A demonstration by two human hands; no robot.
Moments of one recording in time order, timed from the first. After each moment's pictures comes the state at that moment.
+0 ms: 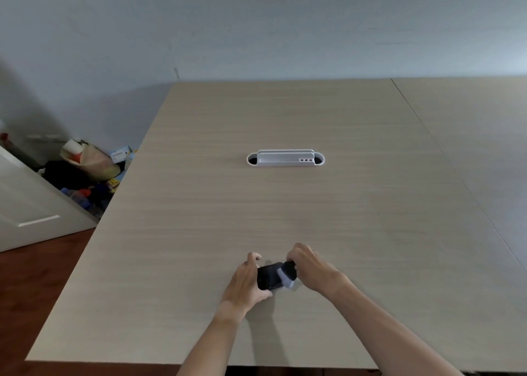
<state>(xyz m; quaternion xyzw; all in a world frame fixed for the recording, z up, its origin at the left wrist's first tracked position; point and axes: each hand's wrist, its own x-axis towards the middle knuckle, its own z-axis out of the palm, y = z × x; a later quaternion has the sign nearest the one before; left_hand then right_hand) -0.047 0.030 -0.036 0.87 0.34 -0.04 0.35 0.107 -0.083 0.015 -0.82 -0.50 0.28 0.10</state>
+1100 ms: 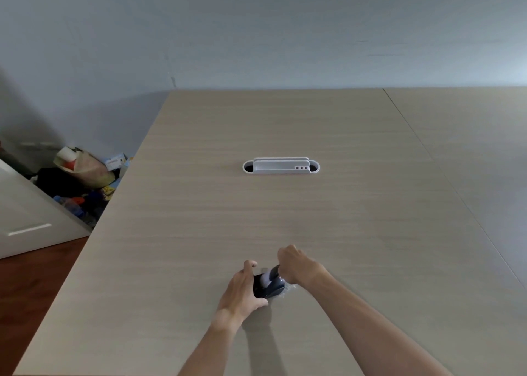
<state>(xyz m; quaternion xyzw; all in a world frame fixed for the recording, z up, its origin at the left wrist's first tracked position) -0.047 0.029 -0.031 0.85 0.36 -0.05 0.37 0.093 -0.048 0.053 -0.85 -0.42 0.32 0.00</state>
